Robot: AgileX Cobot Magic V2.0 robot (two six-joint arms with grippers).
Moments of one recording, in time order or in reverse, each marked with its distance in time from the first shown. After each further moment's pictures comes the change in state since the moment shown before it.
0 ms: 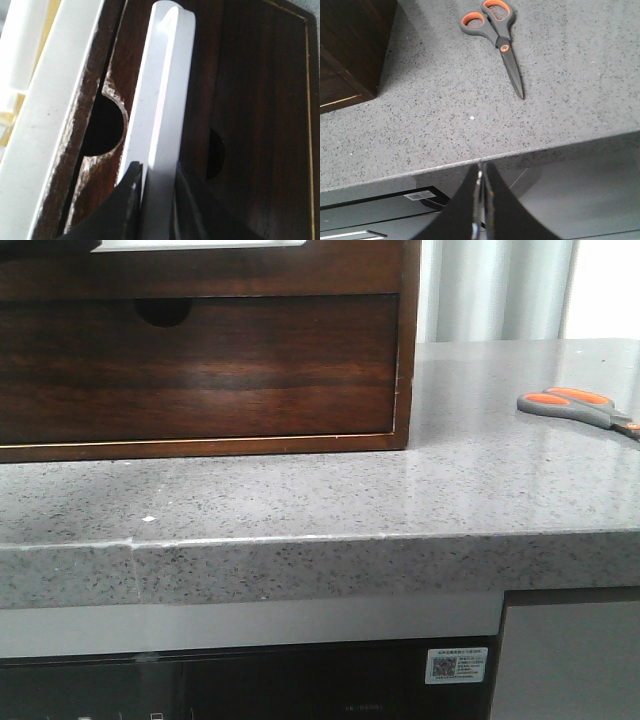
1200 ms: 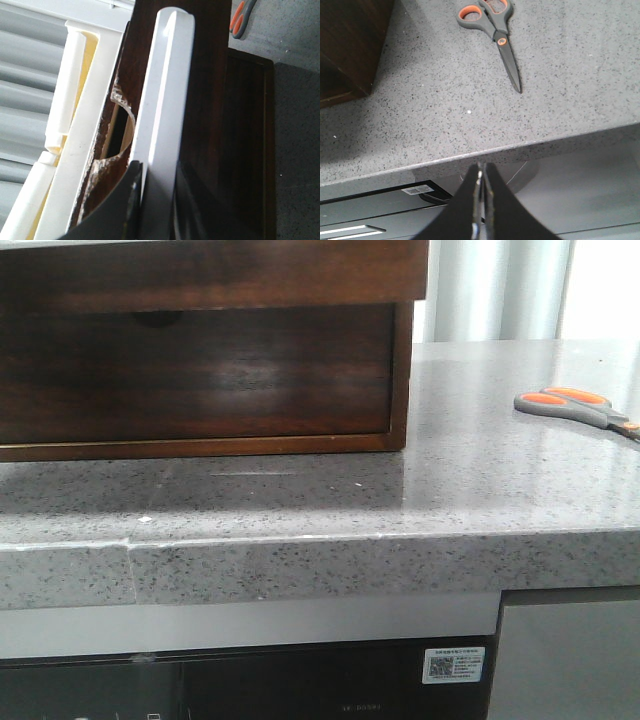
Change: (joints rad) left arm -0.008 -0.439 0.304 0.058 -0.053 -0.012; right arm 0.000 0.000 0.000 0.000 0.022 0.001
